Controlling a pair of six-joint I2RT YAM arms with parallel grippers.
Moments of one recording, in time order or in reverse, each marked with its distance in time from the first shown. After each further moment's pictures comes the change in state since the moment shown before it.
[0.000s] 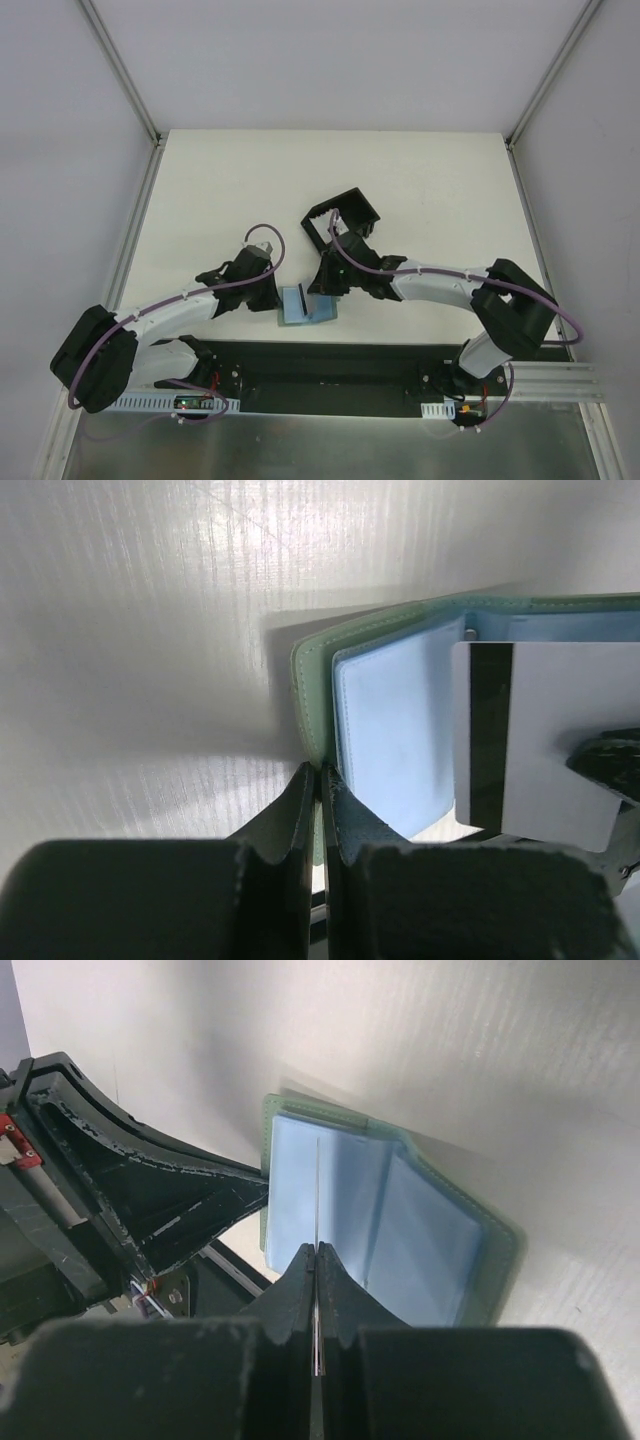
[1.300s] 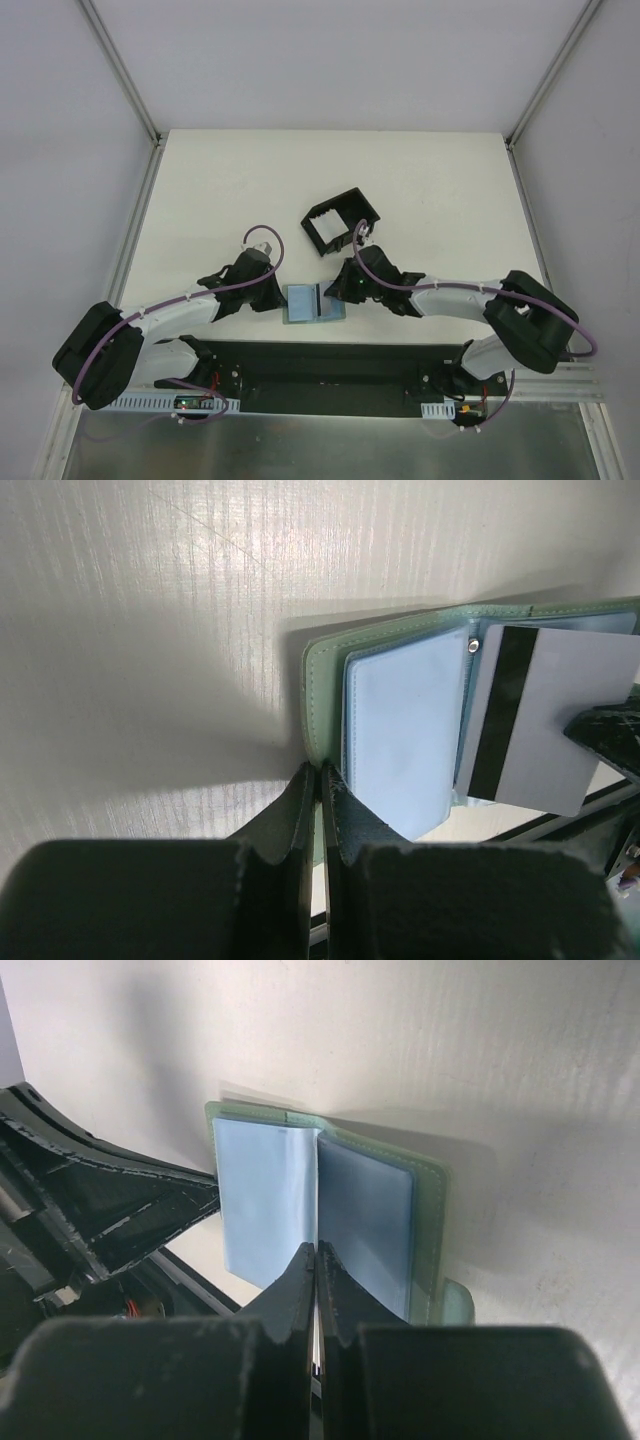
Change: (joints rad) left arm 0.000 0.023 -0.068 0.151 0.002 -0.074; right arm -0.037 -0.092 -0.240 0.188 0.080 0.089
